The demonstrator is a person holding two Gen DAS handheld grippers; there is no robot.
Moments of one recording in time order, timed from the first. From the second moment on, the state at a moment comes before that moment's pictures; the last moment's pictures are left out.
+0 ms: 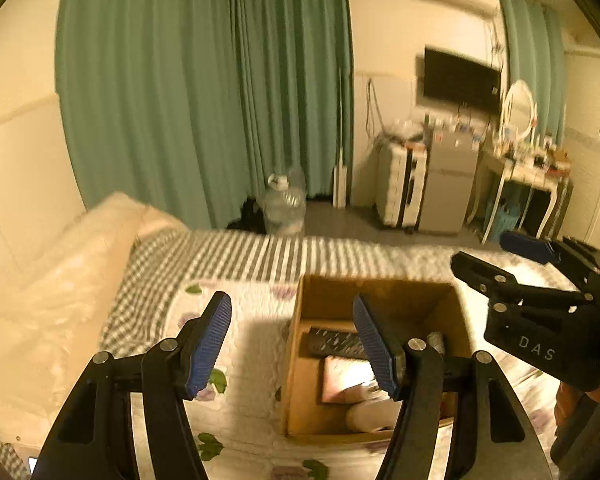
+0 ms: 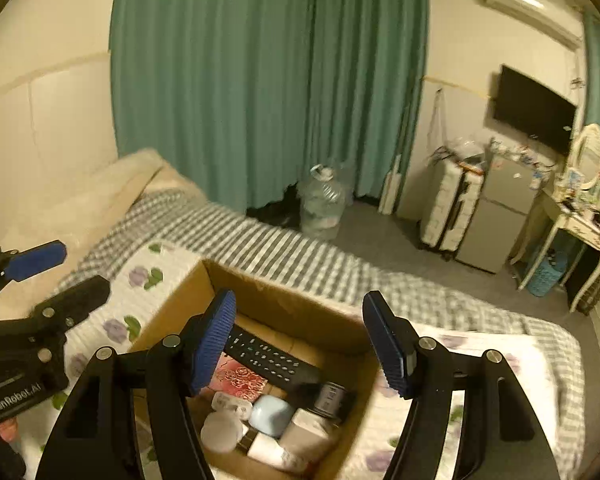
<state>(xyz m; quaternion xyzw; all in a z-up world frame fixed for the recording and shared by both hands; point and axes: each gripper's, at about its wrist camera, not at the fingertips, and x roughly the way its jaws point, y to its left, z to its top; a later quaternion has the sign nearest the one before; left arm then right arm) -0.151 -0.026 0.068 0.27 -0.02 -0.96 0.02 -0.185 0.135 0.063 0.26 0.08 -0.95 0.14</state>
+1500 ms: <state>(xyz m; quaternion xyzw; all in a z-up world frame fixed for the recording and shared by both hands) -0.043 -0.004 -0.014 0.23 -0.06 -0.97 0.00 -0.052 0.185 -0.023 0.22 0.01 -0.97 0.04</state>
